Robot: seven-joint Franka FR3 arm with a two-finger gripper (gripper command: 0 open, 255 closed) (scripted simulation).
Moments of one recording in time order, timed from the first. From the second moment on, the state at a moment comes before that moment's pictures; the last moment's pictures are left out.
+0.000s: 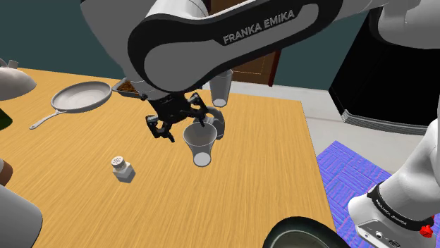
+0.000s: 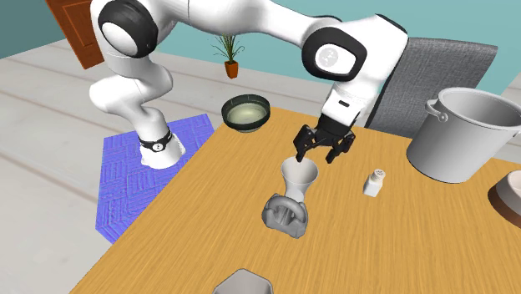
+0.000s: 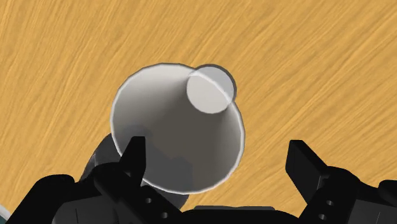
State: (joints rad) arm 0.33 0.49 0.57 -1.47 -0.40 1.63 1.17
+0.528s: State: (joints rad) arm 0.35 0.55 0.55 -1.48 -0.43 1.68 1.20
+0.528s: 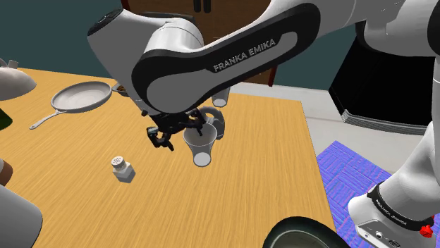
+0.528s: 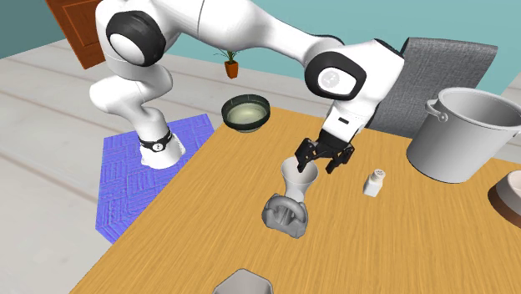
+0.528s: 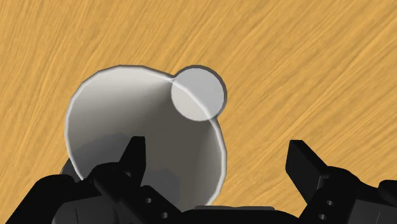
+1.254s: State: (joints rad) arm 0.34 0.55 0.55 -1.50 -0.43 1.71 1.20
